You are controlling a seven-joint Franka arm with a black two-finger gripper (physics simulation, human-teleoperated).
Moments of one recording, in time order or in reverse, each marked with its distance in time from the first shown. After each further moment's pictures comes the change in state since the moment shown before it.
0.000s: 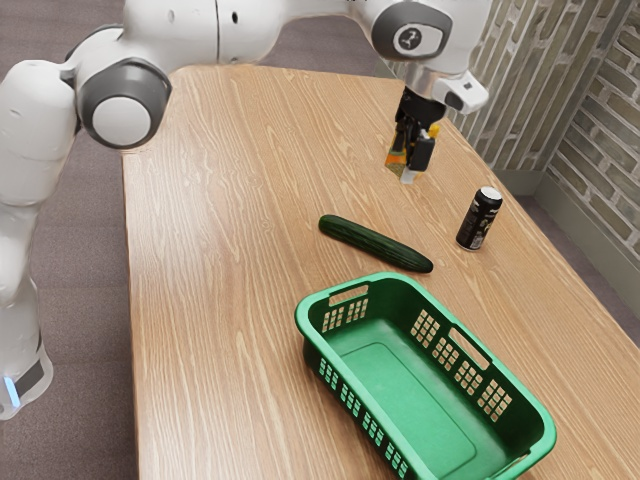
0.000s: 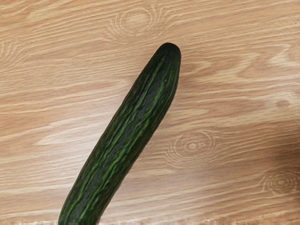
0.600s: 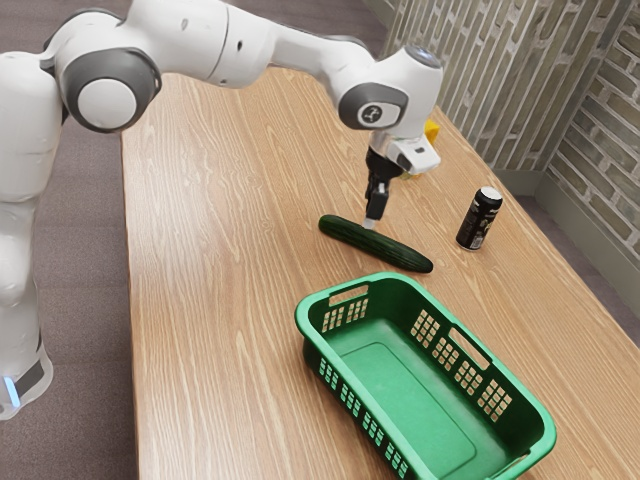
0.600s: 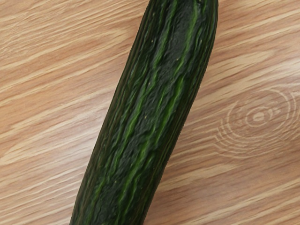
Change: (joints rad) arm 0.097 -0.078 -0.022 -0.472 0.010 0.394 0.237
